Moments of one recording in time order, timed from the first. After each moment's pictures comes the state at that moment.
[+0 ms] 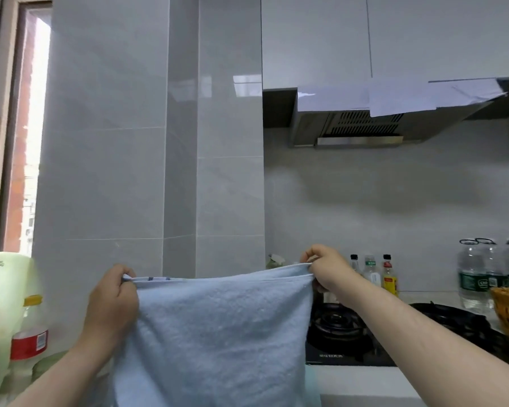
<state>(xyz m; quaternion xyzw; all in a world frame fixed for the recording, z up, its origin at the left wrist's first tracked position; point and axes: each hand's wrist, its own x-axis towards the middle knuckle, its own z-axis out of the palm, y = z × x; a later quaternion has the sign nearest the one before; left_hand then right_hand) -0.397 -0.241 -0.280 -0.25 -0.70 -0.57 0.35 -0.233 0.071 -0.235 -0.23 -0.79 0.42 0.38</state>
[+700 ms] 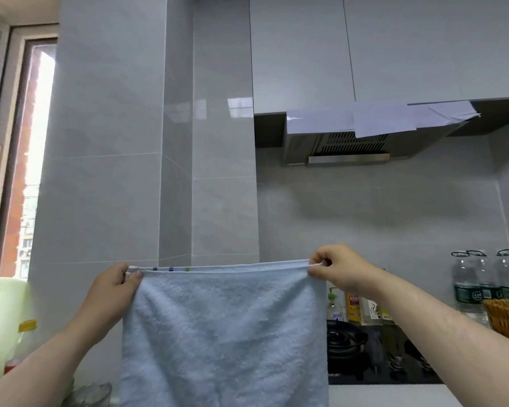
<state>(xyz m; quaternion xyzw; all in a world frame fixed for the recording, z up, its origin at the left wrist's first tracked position) -0.401 -0.245 -0.229 -0.30 -0.72 -0.58 0.25 -0.159 0.071 -0.192 -0.14 -0.90 0.24 0.35</state>
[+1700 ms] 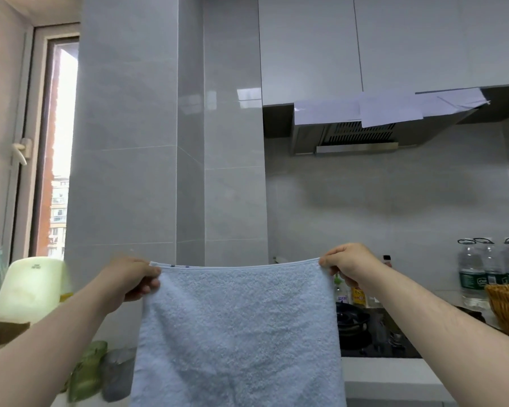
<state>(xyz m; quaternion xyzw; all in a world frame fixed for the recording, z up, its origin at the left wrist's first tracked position) -0.367 -0.278 -0.219 -0.18 -0.78 -0.60 0.03 -0.135 0.053 -0.214 -0.23 -0.76 0.48 0.37</state>
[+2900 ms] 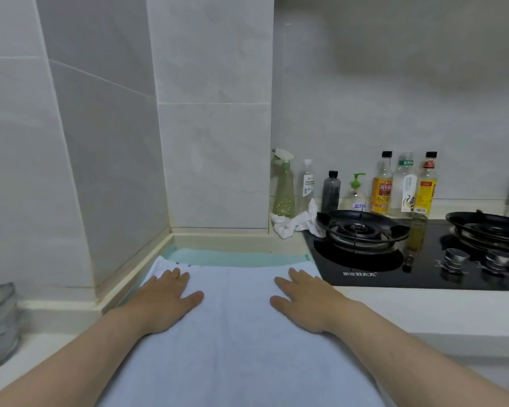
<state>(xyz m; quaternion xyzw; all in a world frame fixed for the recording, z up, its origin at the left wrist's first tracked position) -0.591 -0.050 -0.508 -0.37 -0.93 -0.08 -0.05 -0.396 0.178 -0.501 -0.20 -0.98 0.07 -0.01</state>
